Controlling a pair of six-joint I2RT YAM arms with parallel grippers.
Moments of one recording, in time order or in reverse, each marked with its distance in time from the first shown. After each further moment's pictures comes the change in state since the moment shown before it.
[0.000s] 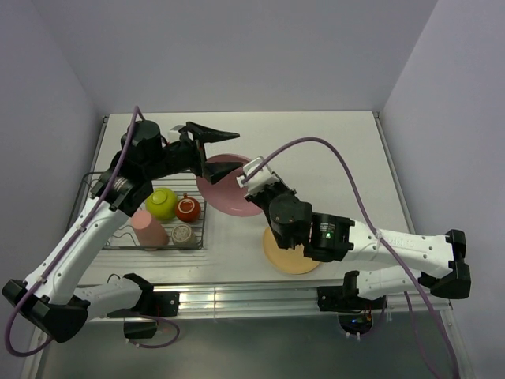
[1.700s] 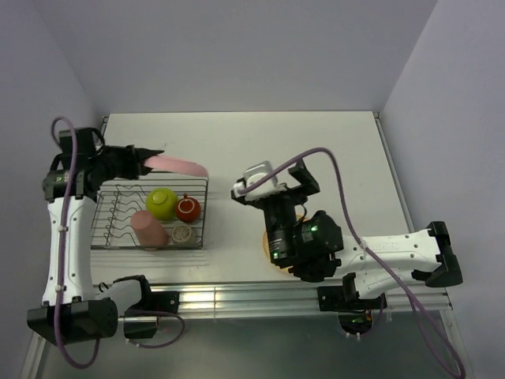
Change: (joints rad) left arm 0.570 -0.005 0.005 -0.492 0.039 0.352; right arm 0.243 0.095 -0.037 0.951 0.385 -0.940
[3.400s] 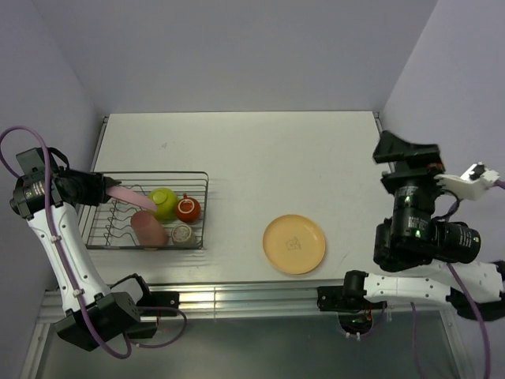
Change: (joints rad) left arm 0.491 -0.056 0.040 -0.374 -0.209 0.666; right arm -0.405 -0.443 -0.008 0.494 0.129 0.579
